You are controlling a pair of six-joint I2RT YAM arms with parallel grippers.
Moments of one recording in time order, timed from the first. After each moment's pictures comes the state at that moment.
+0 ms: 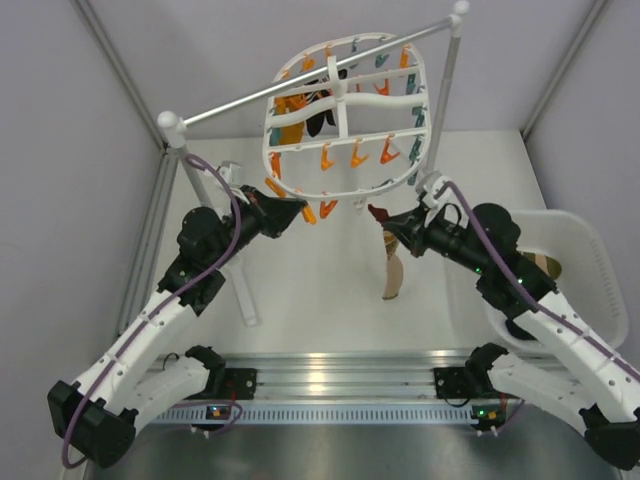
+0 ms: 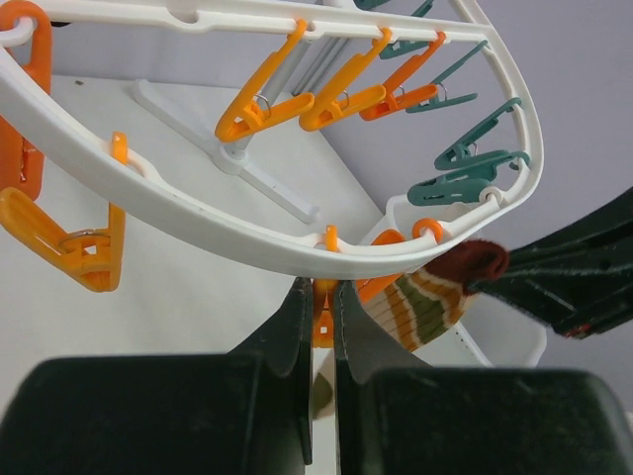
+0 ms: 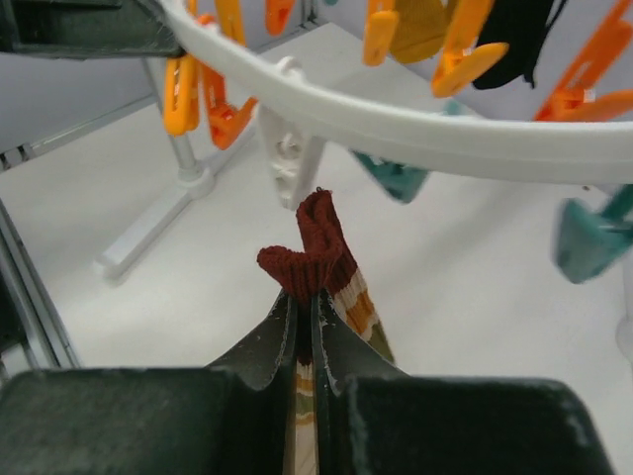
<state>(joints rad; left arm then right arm) -0.49 0.90 0.82 0.16 0.25 -0.64 0.56 0.82 0.96 -0.24 -0.34 -0.05</state>
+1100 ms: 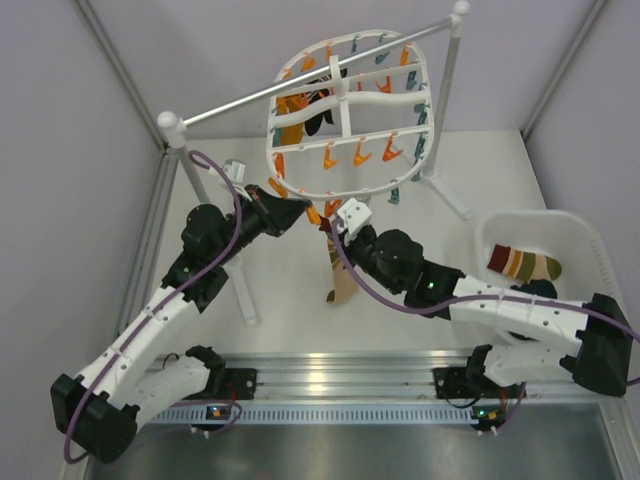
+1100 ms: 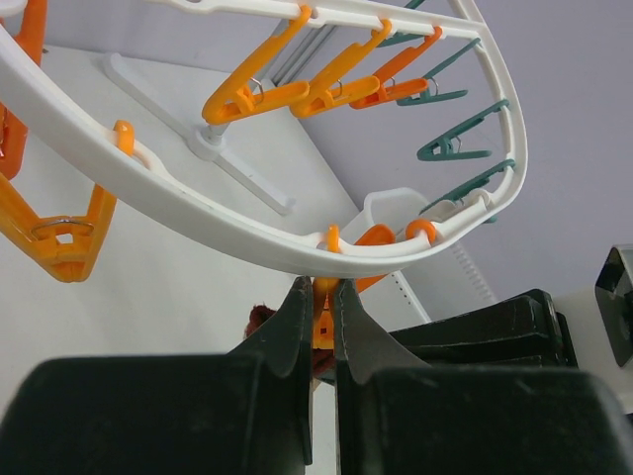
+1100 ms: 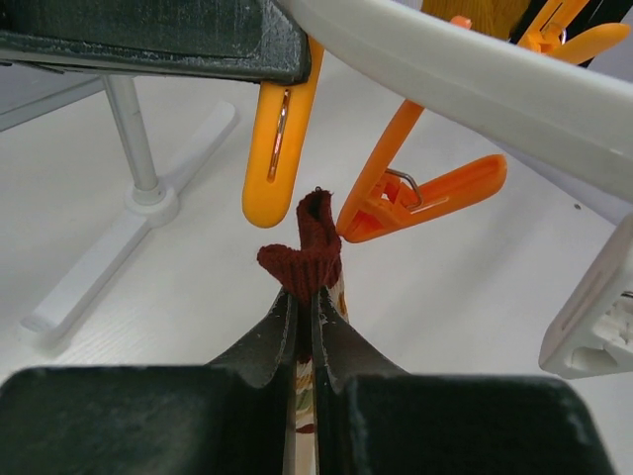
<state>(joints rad) -0.49 0.93 0.82 0.18 0.27 -0.73 1.09 1.19 0.89 0.20 0.35 -0.13</state>
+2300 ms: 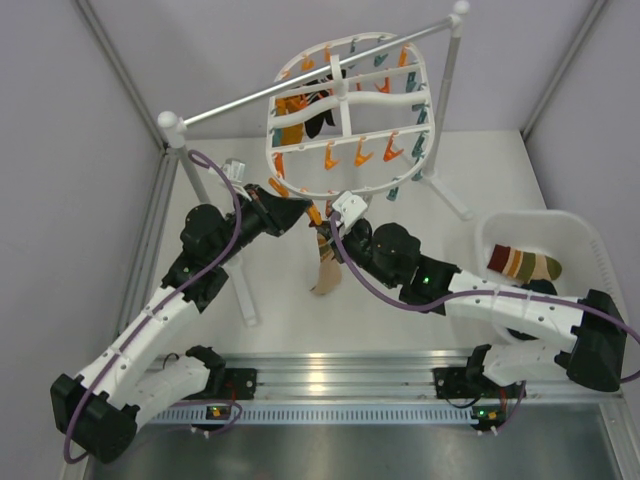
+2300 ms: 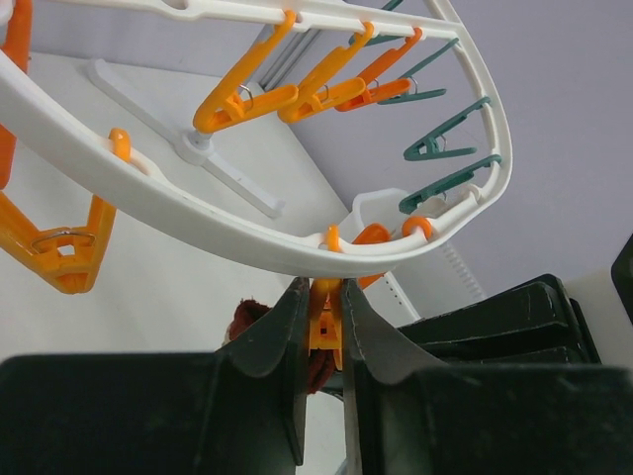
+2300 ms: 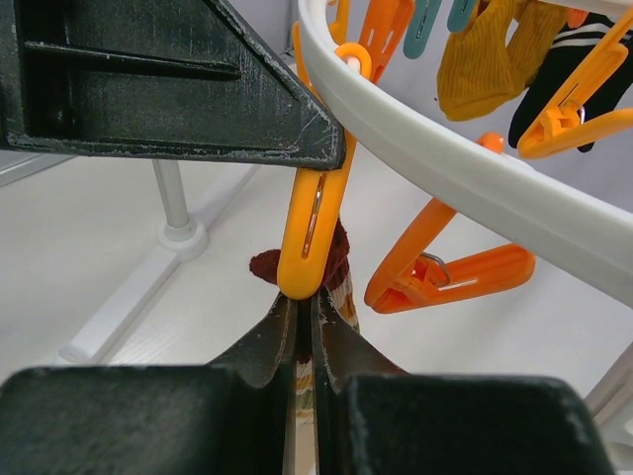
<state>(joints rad) -0.49 0.93 0.82 0.20 0.29 -0.74 1.09 1.24 0.95 0.24 0.29 -0.12</state>
